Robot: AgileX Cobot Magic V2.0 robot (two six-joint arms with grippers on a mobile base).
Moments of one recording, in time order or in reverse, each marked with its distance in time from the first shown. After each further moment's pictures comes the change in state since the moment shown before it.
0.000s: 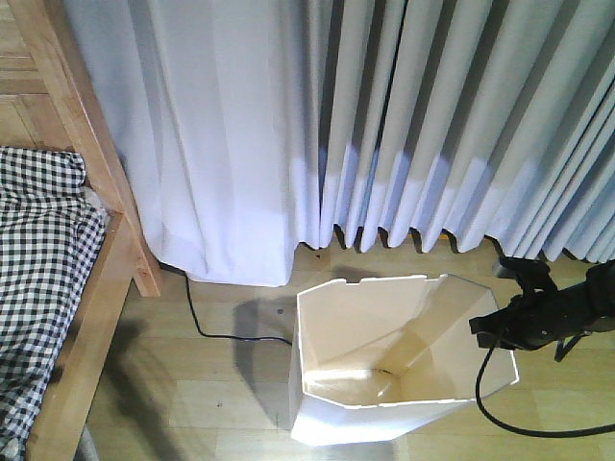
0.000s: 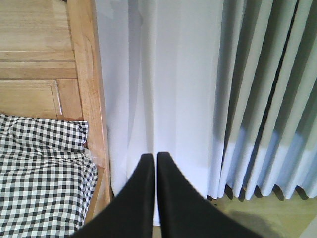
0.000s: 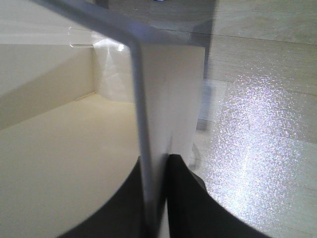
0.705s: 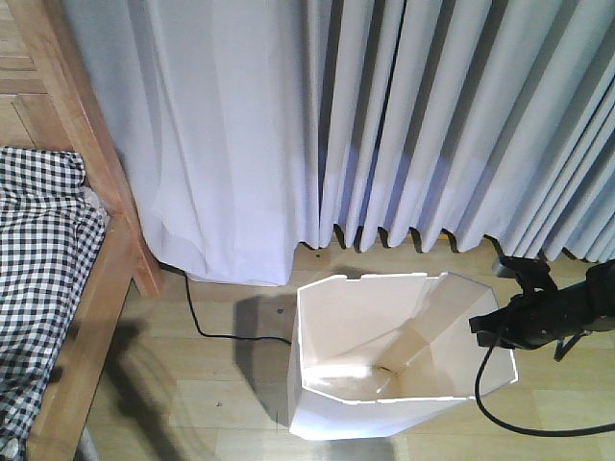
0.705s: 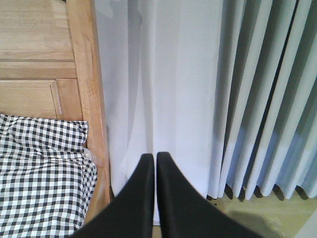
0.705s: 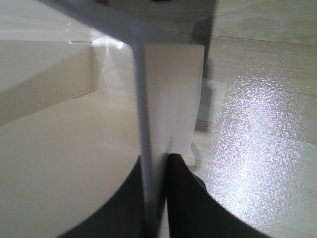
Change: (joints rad) left arm 0.000 0.000 0.000 0.000 0.000 0.000; right arm 0.000 0.000 0.000 0.001 0.000 0.000
